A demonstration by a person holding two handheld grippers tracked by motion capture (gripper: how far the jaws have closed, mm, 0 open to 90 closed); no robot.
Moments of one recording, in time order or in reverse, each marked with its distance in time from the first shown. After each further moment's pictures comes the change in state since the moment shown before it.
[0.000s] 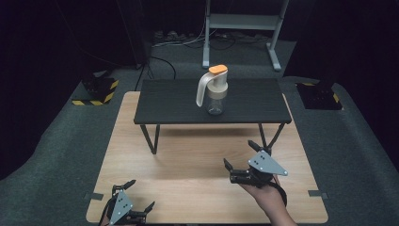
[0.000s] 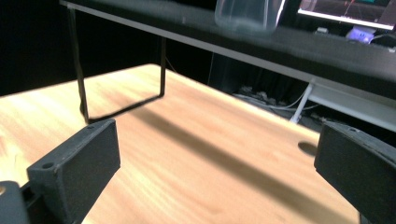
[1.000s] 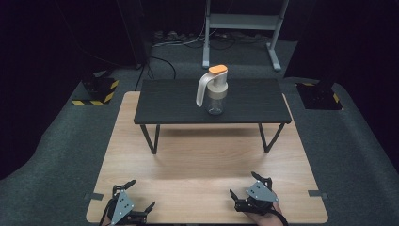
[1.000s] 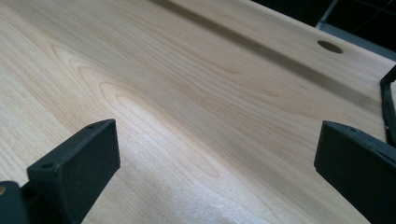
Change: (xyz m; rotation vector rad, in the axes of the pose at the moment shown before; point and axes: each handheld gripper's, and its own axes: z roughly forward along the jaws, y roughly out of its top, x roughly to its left) left arm -0.001 0.001 0.001 0.015 0.006 0.012; right arm 0.019 -0.110 -0.018 0.229 -0.020 -0.069
